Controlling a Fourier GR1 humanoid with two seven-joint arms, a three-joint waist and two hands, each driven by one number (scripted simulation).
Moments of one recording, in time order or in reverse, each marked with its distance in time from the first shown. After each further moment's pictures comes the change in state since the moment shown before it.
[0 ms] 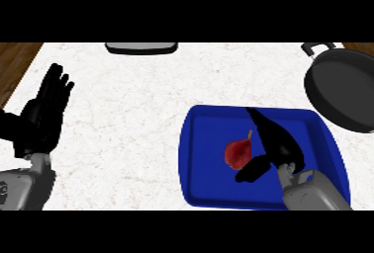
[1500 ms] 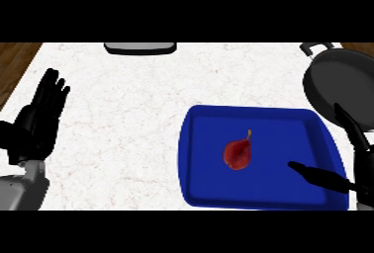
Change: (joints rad) left arm 0.044 0.083 -0.065 -0.019 0.089 0.057 -0.043; right arm 0.377 -0.182 -0.304 -0.092 -0.310 -0.533 -0.909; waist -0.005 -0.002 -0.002
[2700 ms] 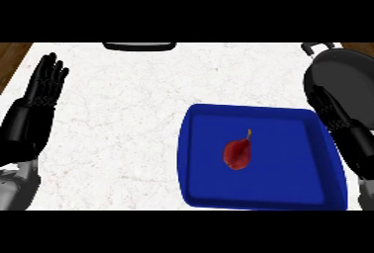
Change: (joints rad) left arm -0.033 0.094 -0.060 -0.025 -0.016 -0.122 -0.314; right arm -0.176 -0.077 0.014 0.123 -0.441 0.457 -0.059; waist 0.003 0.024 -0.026
